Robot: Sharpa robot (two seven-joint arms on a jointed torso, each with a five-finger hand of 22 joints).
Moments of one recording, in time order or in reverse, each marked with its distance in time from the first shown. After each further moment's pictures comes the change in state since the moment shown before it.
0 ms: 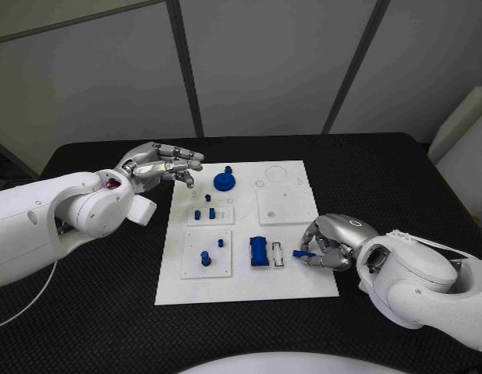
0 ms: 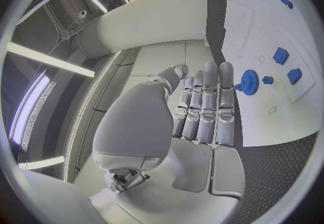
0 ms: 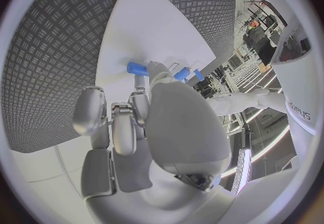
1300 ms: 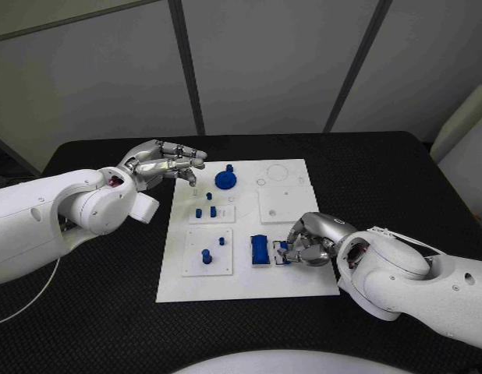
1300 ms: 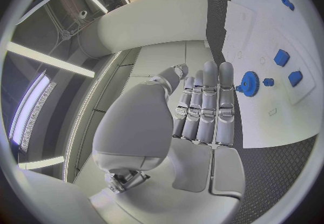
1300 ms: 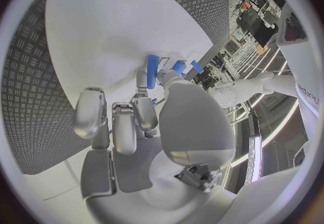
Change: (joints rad) left arm 0.000 0.001 0.000 0.003 0.000 0.000 0.000; left_hand 0.000 0.000 0.000 0.000 0.000 0.000 0.000 0.000 0.000 0.000 0.000 0.000 0.000 0.000 0.000 0.000 0.000 0.000 0.000 0.000 0.000 0.000; right arm 0.001 0.112 0.002 -0.067 0.141 -0.028 -0.022; right_hand -0.262 -0.012 0.052 0.005 0.146 0.018 -0.018 0.020 0.072 0.026 -0.019 0.005 -0.001 -0.004 -0.003 0.008 0.000 0.000 0.011 -0.003 0.010 0.012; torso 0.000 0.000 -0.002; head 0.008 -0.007
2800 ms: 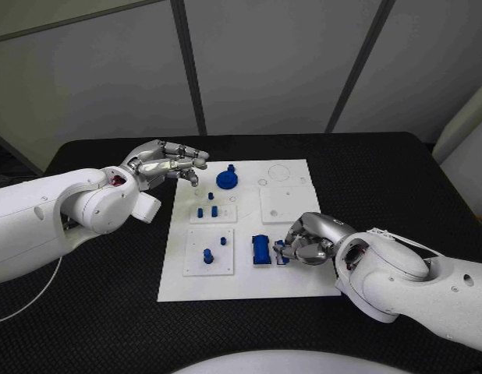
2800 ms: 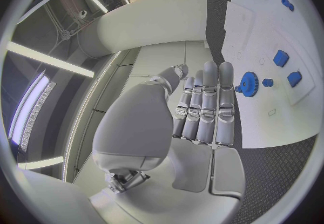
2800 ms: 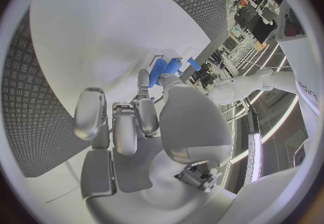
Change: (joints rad) left arm 0.000 0.001 0.000 -0.001 0.000 0.003 -0.007; left_hand 0.000 0.000 0.000 0.000 0.000 0.000 0.000 0.000 0.000 -0.003 -0.003 0.003 0.000 0.000 0.000 0.000 -0.002 0.000 0.000 0.000 0.000 -0.002; right arm -0.001 0.012 -0.001 0.003 0.017 -0.028 0.002; right_hand -0.074 0.039 -0.072 0.002 -0.055 0.015 -0.009 0.026 0.035 0.014 -0.007 0.030 0.000 0.004 -0.011 0.003 0.000 0.000 0.007 -0.007 0.004 0.009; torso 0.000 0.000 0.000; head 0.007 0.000
